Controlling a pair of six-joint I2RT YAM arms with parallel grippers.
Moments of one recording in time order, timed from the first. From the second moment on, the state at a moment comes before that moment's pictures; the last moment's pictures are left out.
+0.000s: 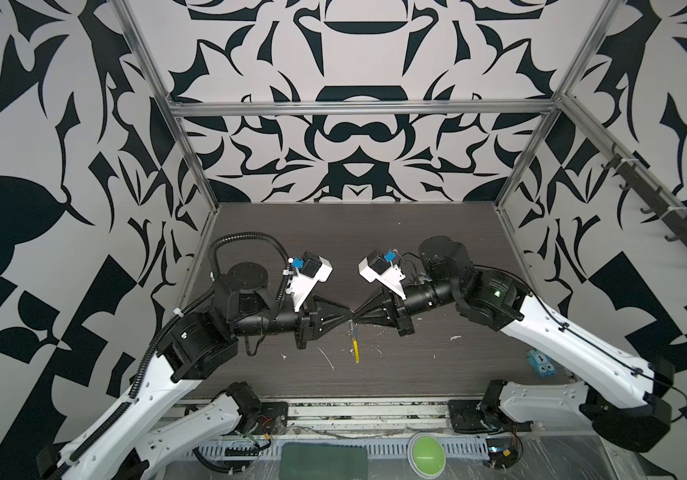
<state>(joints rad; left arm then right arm) -0.84 0.80 1.14 -0.65 0.58 -0.29 0.91 1.20 1.33 -0.59 -0.80 0.10</state>
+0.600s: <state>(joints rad) -0.84 0.80 1.14 -0.65 0.60 -0.29 0.91 1.20 1.34 -0.62 -0.81 0.09</state>
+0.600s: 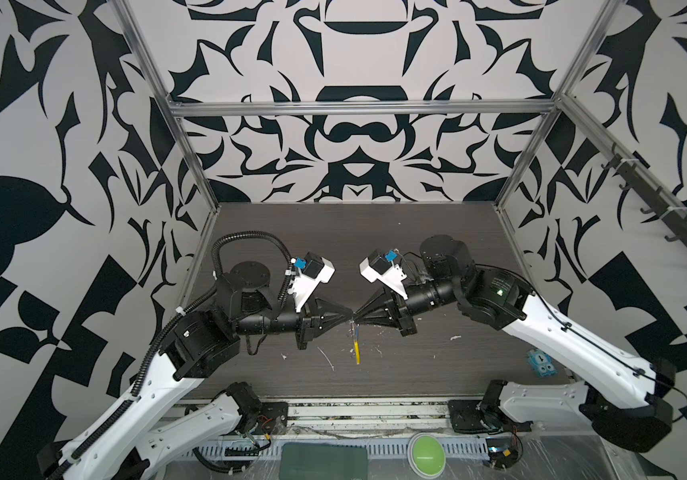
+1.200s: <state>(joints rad) -0.84 0.77 1.13 -0.62 0.60 -0.30 0.91 1.20 1.34 -0.59 -0.82 0.09</state>
